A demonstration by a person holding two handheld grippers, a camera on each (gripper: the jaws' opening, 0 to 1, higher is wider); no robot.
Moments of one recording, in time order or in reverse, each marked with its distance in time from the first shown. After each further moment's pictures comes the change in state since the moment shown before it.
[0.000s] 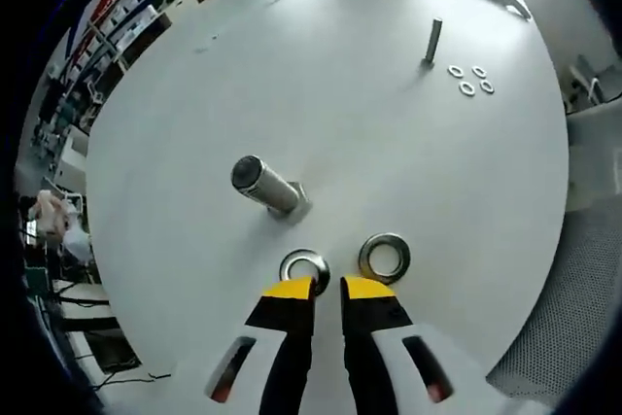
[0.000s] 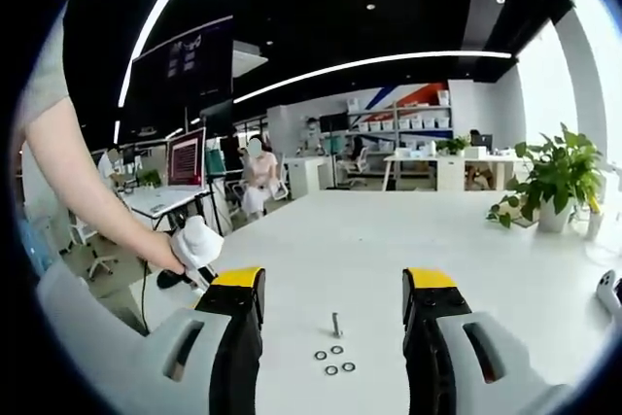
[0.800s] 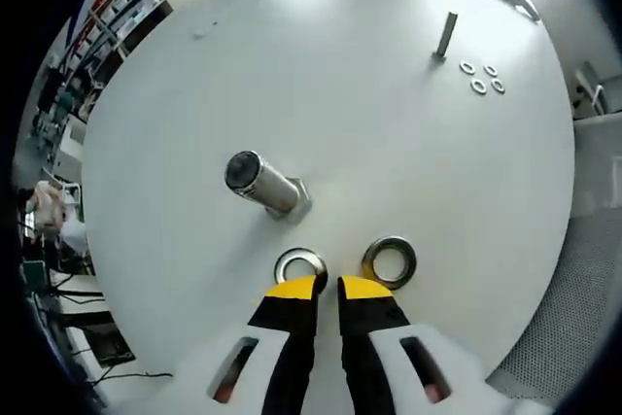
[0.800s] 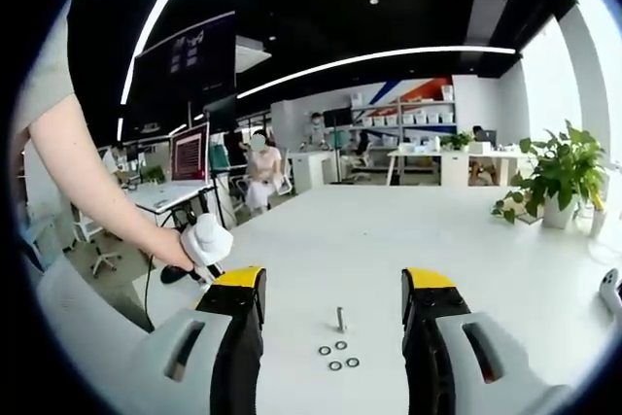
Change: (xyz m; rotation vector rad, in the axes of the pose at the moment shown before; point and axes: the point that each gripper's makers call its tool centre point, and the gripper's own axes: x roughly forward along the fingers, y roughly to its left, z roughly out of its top) left arm 0.012 0.009 -0.001 0.020 0.020 -0.010; right arm 0.001 0.005 -0.006 -0.003 0.025 0.022
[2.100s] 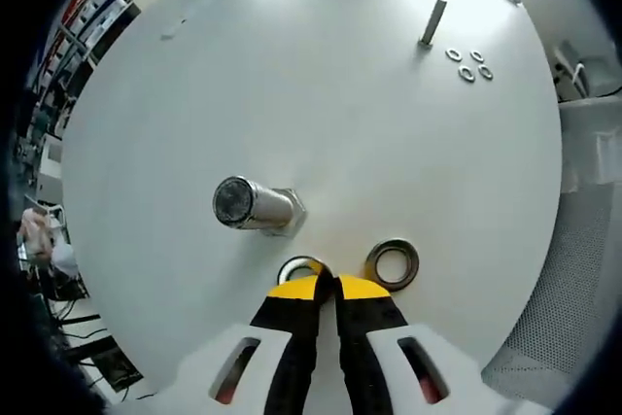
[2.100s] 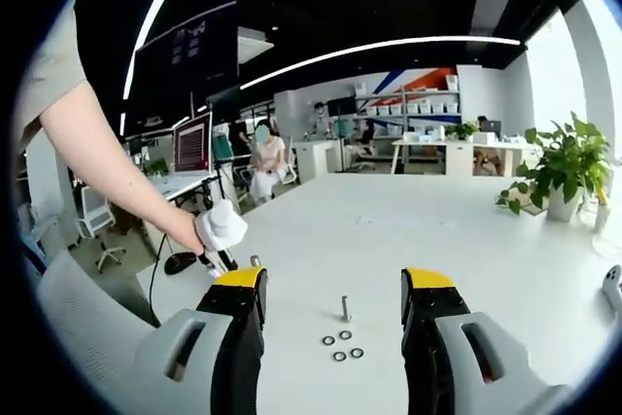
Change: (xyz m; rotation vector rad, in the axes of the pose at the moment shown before) left arm 0.009 0.001 0.006 0.085 0.067 -0.099; right arm 0.003 0.003 -0.012 0.008 0.051 0.016
